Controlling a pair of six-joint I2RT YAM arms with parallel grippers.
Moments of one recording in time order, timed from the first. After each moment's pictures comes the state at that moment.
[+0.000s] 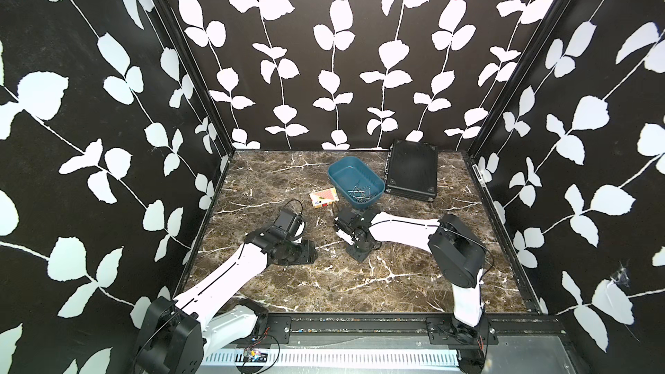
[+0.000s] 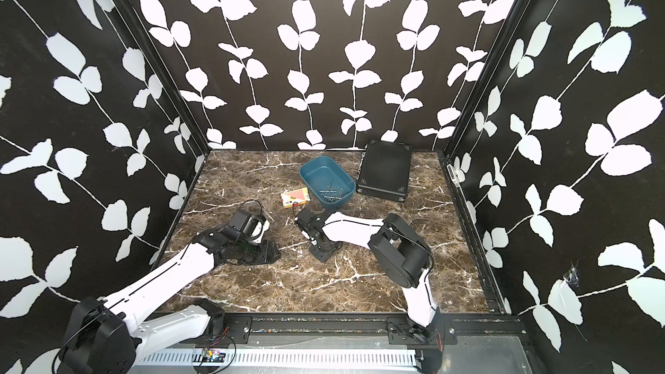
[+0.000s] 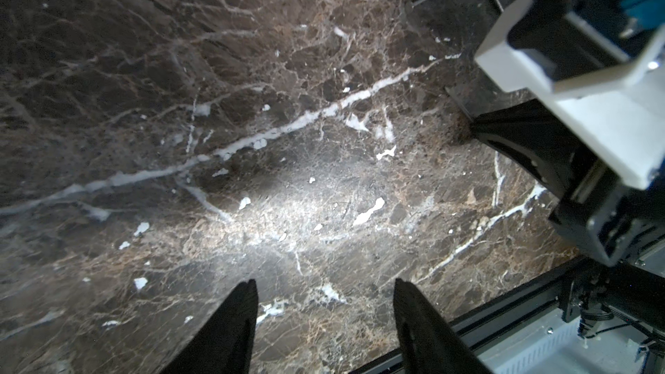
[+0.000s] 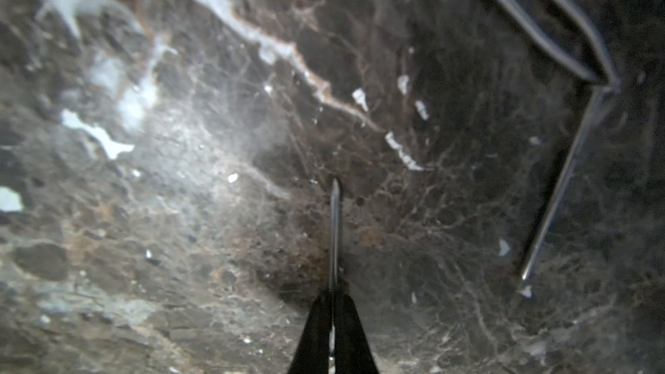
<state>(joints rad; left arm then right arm) -0.51 1.08 0.68 -0.76 0.25 -0.48 0.95 1.98 1.34 -0.84 0.04 0.04</state>
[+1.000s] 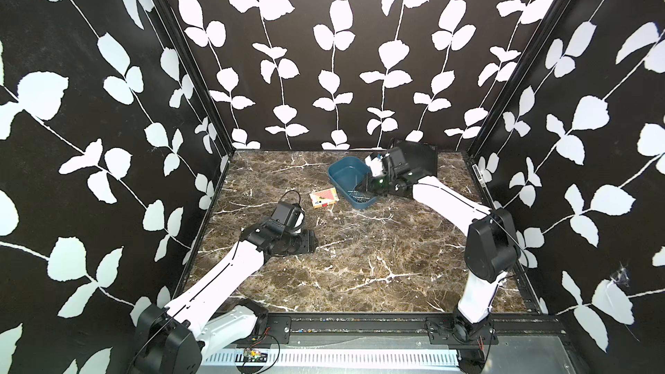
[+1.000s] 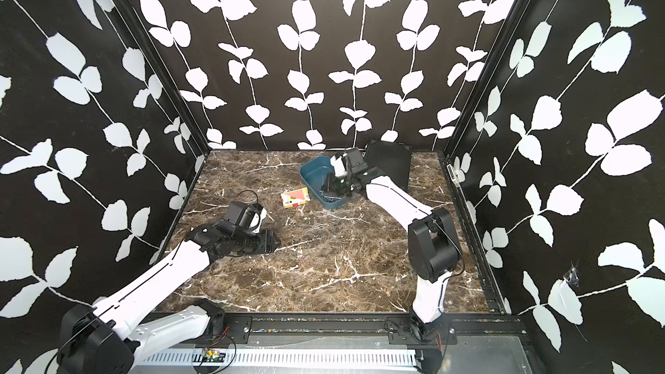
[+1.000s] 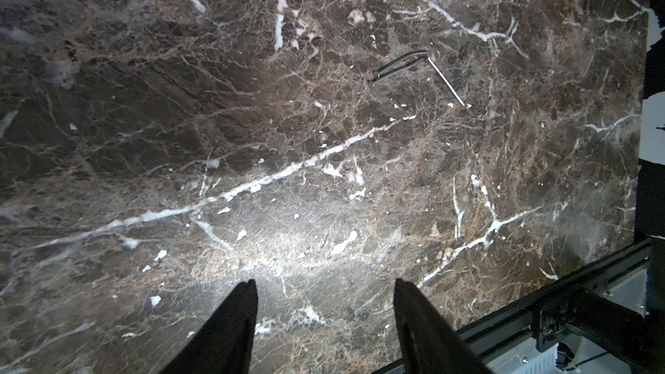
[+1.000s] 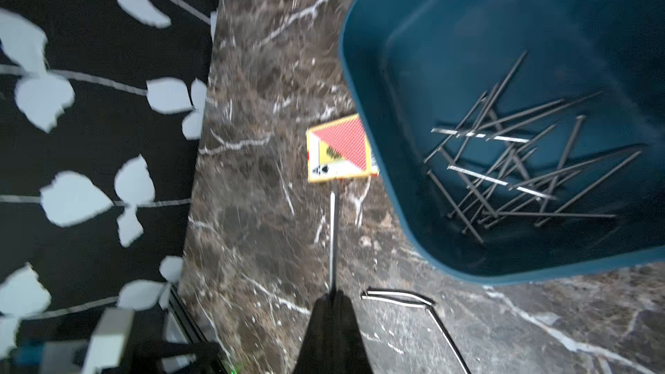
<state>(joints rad) -0.51 1.08 0.80 -0.76 0.19 -0.51 0.49 1.85 1.54 -0.45 -0.48 0.64</state>
